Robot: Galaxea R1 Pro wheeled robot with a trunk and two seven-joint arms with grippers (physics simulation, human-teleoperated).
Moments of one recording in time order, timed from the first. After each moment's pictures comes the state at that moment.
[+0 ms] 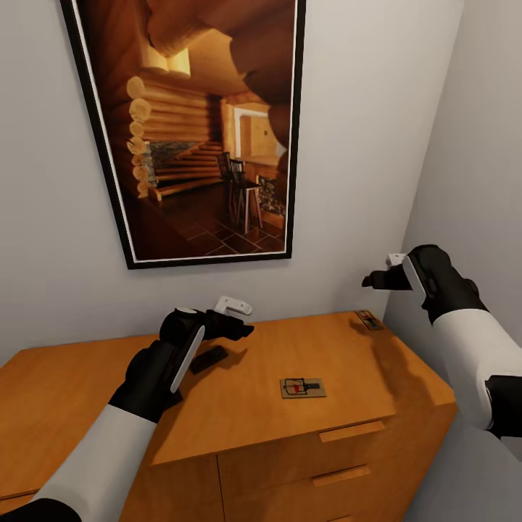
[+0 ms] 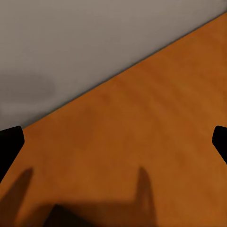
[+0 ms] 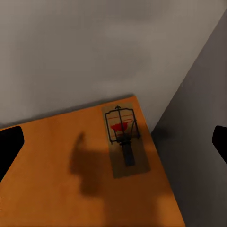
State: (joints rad) left arm -0.78 -0.07 -0.28 -1.25 -0.03 0.93 -0.27; right arm -1.23 -0.22 0.01 -0.72 0.01 1.04 0.14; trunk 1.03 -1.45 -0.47
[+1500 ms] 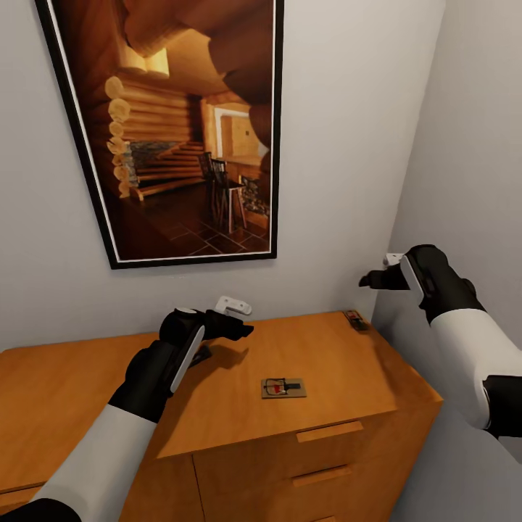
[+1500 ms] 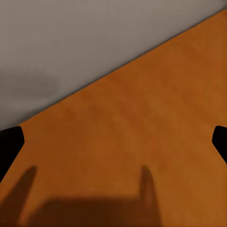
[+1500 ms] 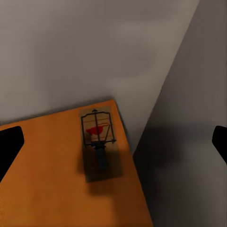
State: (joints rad) left arm -0.78 -0.07 -0.28 -1.25 -0.03 0.93 -0.27; right arm -1.23 -0.21 0.01 -0.72 0.00 1.04 0.15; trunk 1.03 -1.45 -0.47
